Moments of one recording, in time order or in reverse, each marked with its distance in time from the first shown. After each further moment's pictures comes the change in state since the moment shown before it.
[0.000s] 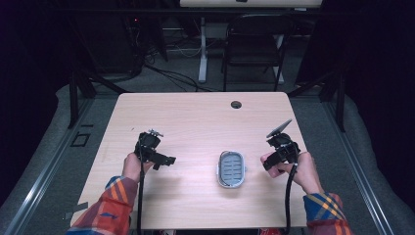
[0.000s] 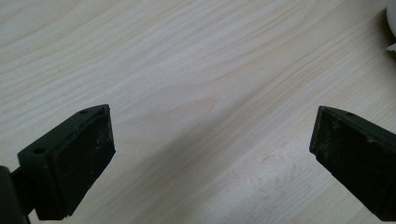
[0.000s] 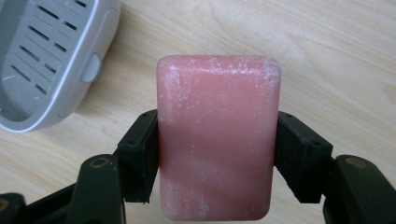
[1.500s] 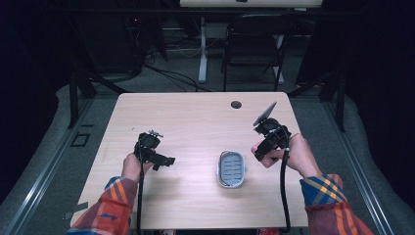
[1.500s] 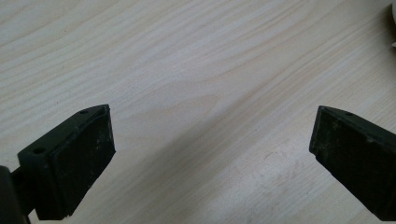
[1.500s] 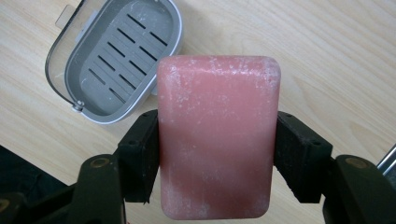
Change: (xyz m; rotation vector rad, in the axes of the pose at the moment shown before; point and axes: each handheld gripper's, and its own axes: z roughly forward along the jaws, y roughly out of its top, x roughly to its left) left arm -0.001 -0.002 0.000 0.004 0.015 0.006; right arm 0.039 0.037 -0.050 0.049 -0.026 -0.170
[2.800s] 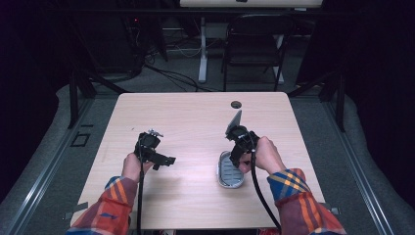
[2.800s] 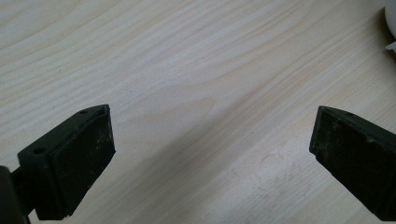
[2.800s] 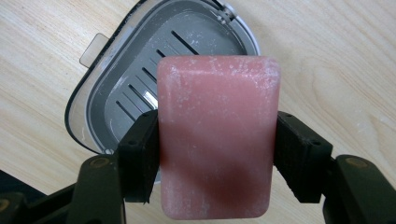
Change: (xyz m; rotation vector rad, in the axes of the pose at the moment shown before) left arm 0.000 0.001 0.000 -0.006 -0.017 -0.003; right arm 0.048 0.048 0.060 0.139 0.004 -0.054
